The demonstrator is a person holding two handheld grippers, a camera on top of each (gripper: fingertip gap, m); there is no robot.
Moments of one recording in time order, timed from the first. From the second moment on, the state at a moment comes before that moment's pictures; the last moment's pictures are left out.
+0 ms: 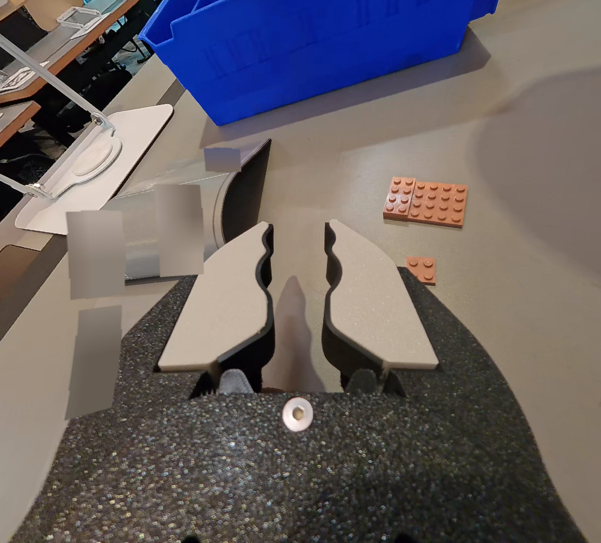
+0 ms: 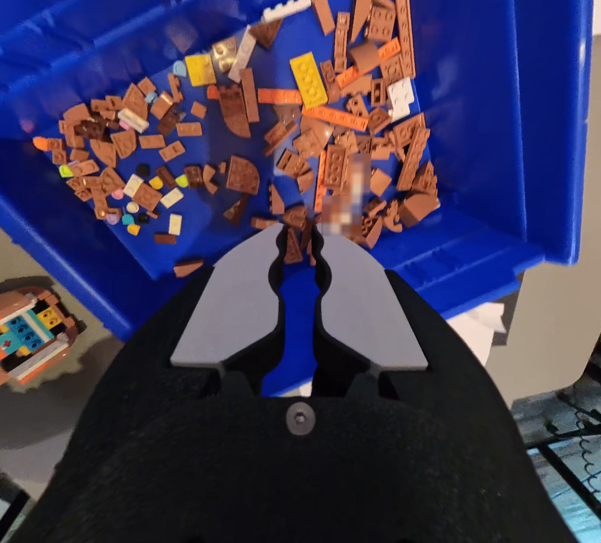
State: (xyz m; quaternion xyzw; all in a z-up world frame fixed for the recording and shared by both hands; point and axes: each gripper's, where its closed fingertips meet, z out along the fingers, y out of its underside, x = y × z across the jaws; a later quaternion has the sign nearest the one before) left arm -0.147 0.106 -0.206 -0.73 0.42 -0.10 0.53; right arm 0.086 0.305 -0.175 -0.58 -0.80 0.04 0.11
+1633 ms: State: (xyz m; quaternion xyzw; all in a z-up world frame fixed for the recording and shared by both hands) left arm -0.121 0.120 -0.116 -0.72 0.34 -0.10 0.59; right arm -0.031 0.040 -0.204 -0.63 -0.61 0.33 0.34
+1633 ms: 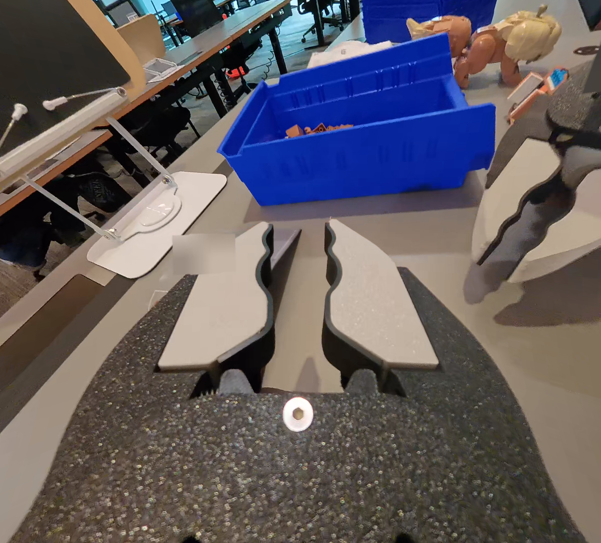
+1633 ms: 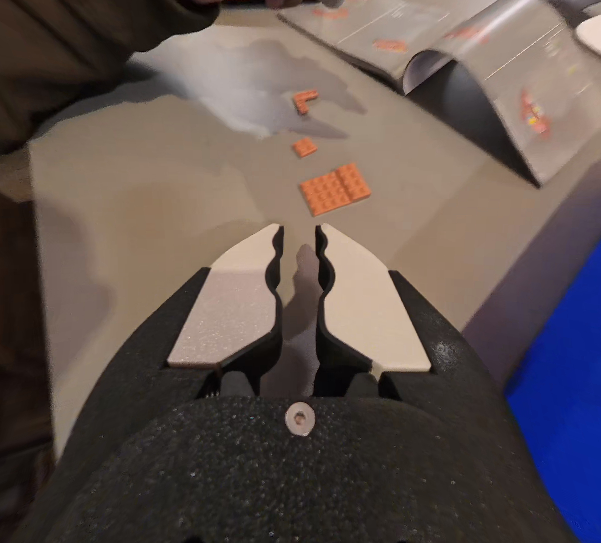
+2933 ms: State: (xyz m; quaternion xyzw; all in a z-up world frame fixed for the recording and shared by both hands) left arm -0.020 0.266 -0.169 -0.89 0.24 -0.20 0.34; right arm -0.023 0.028 -0.213 -0.53 -0.70 0.33 0.33
